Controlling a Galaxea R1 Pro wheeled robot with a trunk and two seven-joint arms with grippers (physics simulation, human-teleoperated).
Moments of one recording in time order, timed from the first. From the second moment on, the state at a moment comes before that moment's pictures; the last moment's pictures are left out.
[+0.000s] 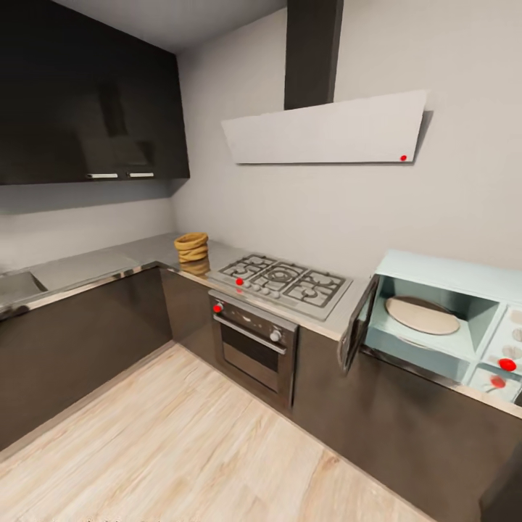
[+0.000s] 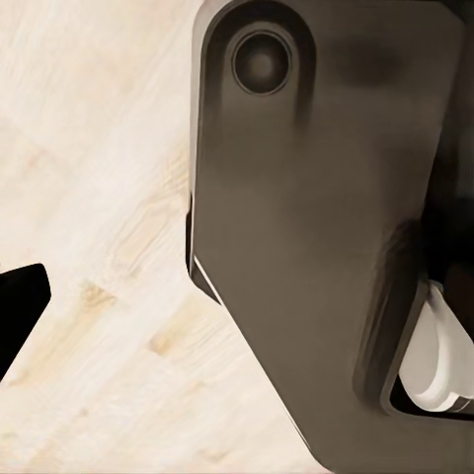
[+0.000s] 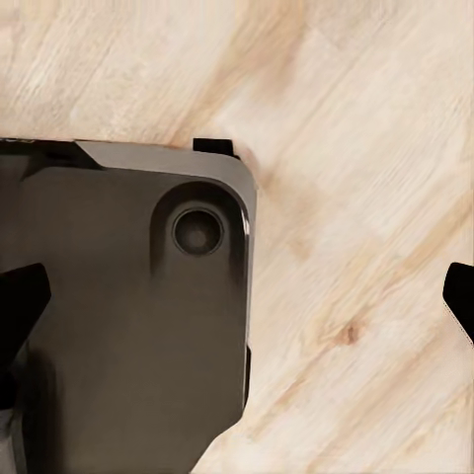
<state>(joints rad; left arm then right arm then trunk) 0.00 0.02 0.07 -0.03 0.01 0.02 0.00 -0.15 -0.01 0.15 0.08 -0.10 -0.12 -0.07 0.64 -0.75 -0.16</state>
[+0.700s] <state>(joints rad) 0.00 0.02 0.07 -0.03 0.01 0.02 0.00 -0.15 -0.01 0.15 0.08 -0.10 -0.12 -0.07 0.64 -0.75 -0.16</state>
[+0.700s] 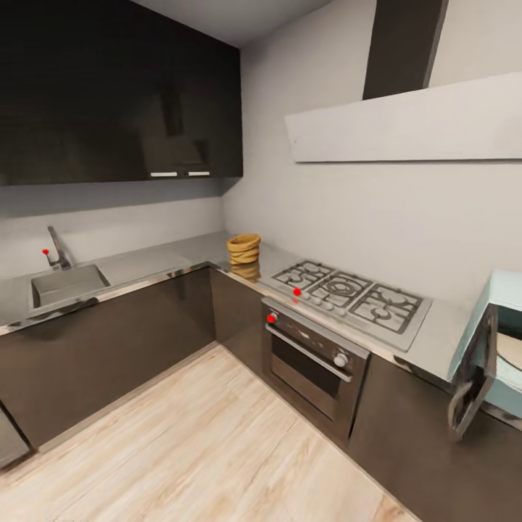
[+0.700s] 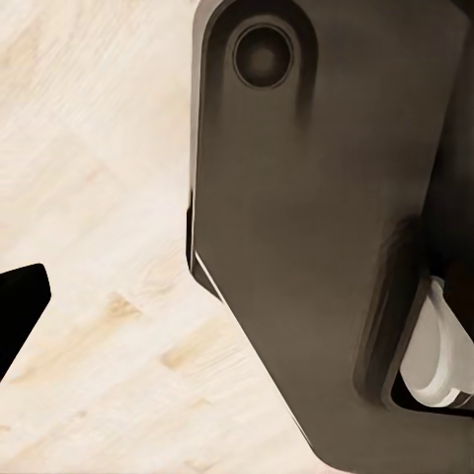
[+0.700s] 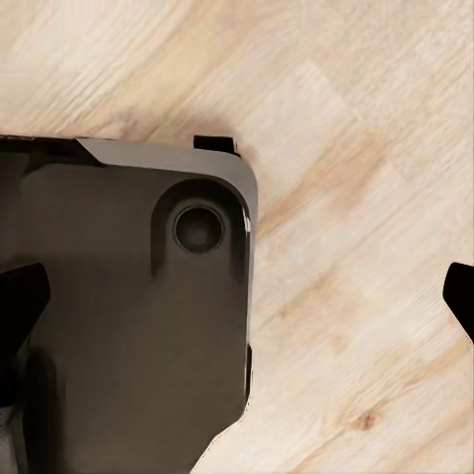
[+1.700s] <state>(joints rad) 0.00 0.02 0.07 -0.03 0.01 0.02 0.00 -0.15 -0.01 0.15 0.08 -0.10 -0.12 -0.06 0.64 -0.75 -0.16</state>
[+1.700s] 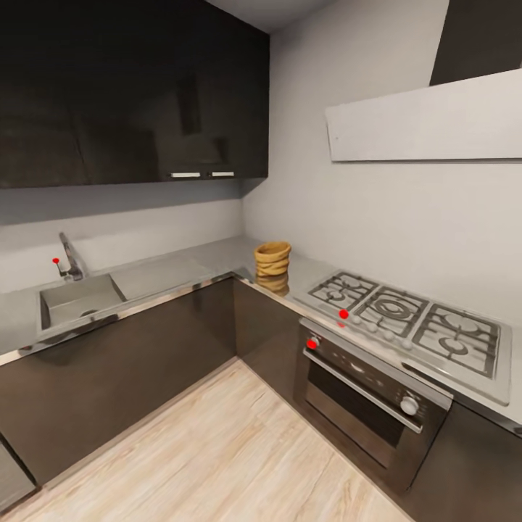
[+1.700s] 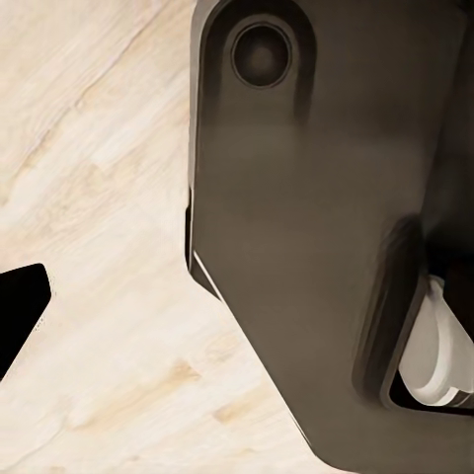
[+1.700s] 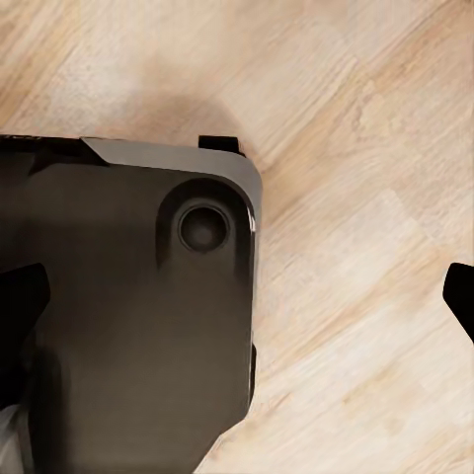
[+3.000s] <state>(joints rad) 0.00 0.02 0.07 -0.03 0.01 0.02 0.00 -0.15 -0.01 0.15 0.08 -0.10 -0.13 -0.06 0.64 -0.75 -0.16</state>
